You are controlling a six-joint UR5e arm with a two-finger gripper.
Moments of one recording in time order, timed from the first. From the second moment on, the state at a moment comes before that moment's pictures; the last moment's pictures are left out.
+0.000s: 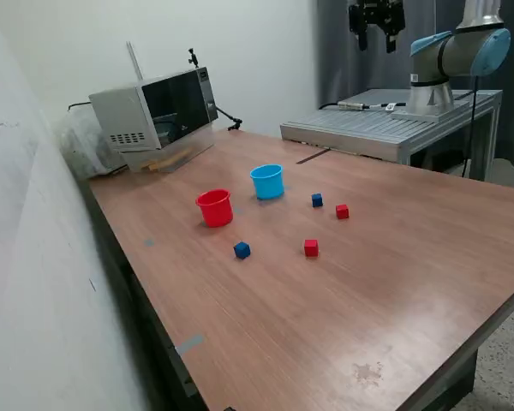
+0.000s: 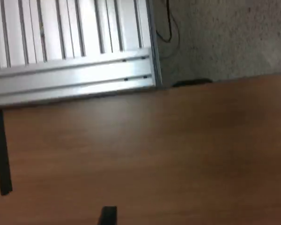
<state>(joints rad) 0.01 -1.68 1.83 -1.57 -1.66 3.30</state>
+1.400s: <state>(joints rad) -0.12 -1.01 1.62 -2.03 -1.48 3.69</state>
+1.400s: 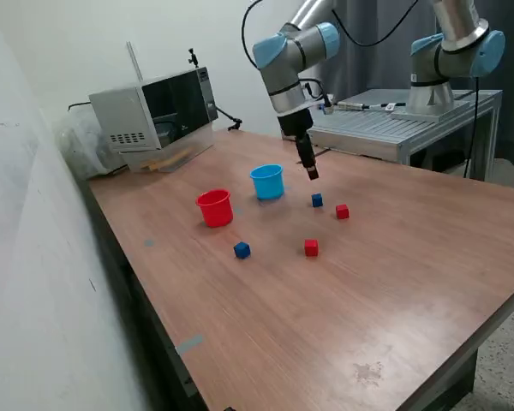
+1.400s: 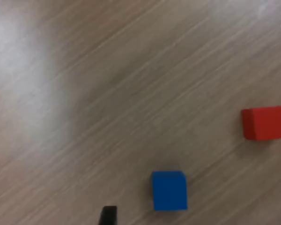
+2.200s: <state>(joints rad) -0.15 -0.88 1.59 -2.02 -1.46 3.56</state>
